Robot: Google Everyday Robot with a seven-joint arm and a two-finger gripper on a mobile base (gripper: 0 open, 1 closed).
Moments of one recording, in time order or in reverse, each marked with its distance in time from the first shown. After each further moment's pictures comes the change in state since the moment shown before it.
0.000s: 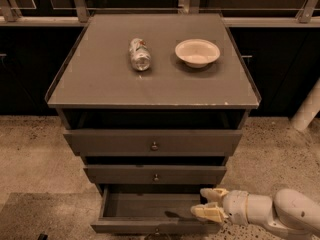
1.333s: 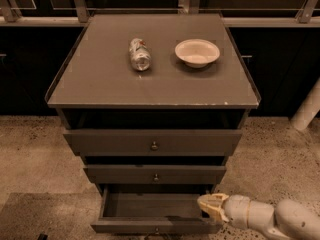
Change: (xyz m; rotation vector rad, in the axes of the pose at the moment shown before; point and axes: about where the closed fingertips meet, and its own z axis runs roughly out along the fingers) arm 0.018 -0.018 0.006 0.017 -0.103 -0.040
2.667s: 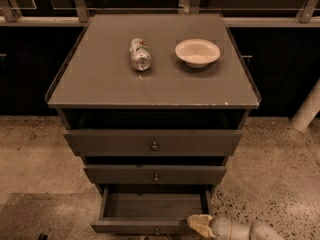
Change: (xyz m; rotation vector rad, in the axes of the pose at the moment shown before) arm 0.177 -0.050 0.092 -0.195 -0.188 0.178
